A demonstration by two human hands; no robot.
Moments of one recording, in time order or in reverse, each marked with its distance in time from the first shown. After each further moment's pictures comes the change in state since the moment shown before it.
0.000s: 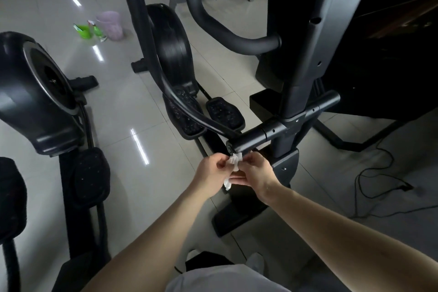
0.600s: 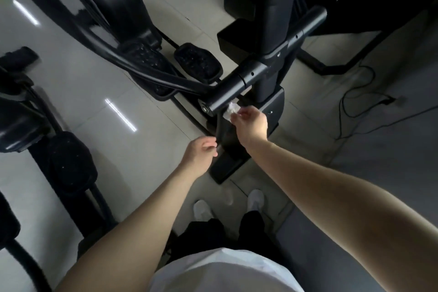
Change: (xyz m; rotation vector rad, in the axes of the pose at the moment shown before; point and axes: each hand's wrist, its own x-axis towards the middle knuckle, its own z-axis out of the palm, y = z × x) left_hand 0.024 -0.083 0.041 0.086 -0.209 -0.292; right_hand 0.071 0.058 -0.024 -0.191 0.536 -0.037
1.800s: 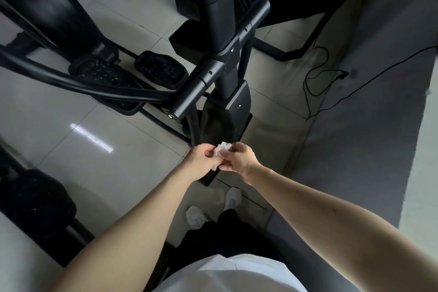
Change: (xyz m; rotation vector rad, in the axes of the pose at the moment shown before) left_hand -0.001 0.028 0.041 0.226 -0.348 0.060; right_hand -0.043 0.085 -0.042 0.319 -0.218 0.365
